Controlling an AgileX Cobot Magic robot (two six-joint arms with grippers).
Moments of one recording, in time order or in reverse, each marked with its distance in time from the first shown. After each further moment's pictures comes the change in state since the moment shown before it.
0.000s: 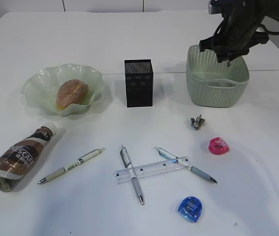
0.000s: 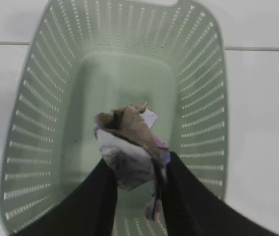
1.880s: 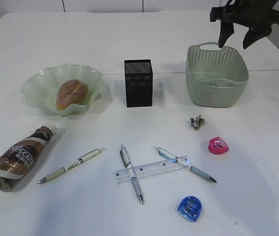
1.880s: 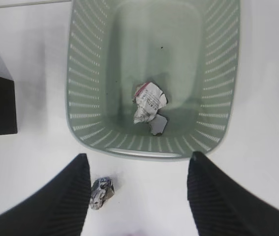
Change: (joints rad) left arm 0.000 0.000 0.000 -0.011 0.000 0.000; right arm -0.048 -0.054 -0.205 0.293 0.399 -0.119
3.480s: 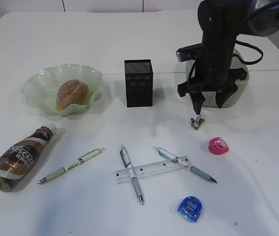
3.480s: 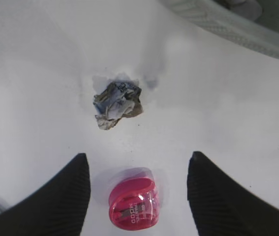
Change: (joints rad) left arm 0.000 -0.002 0.000 -0.023 0.000 0.000; right arm 0.182 0.063 0.292 -0.114 -0.006 -0.071
